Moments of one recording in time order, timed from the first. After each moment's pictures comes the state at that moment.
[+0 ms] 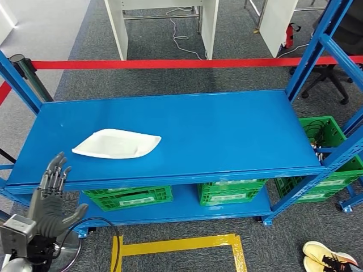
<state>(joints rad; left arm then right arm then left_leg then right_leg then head) 0.15 0.12 -0.08 -1.80 -0.05 -0.05 -0.48 0.67 0.33 -0.43 -1.57 0.42 0.03 0.32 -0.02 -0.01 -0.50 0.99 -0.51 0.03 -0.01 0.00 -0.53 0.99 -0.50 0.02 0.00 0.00</state>
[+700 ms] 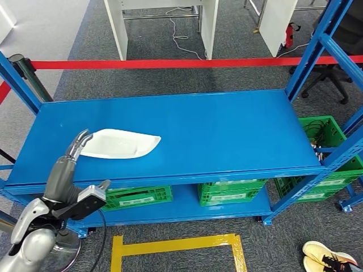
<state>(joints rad) -0.10 0.22 -0.26 -1.71 -0.70 0.14 -0.19 0.63 0.33 -0.46 -1.55 0.51 0.11 0.29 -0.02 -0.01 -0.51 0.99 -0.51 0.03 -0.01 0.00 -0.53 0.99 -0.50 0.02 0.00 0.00</state>
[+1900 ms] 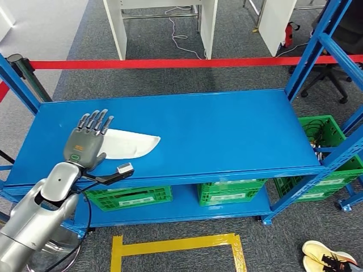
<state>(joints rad) -0.50 0.25 -0.54 -1.26 -1.44 0.20 0.13 0.53 0.34 -0.53 -1.40 0.67 0.18 0.20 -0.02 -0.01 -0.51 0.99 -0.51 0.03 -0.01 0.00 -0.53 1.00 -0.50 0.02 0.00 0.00</state>
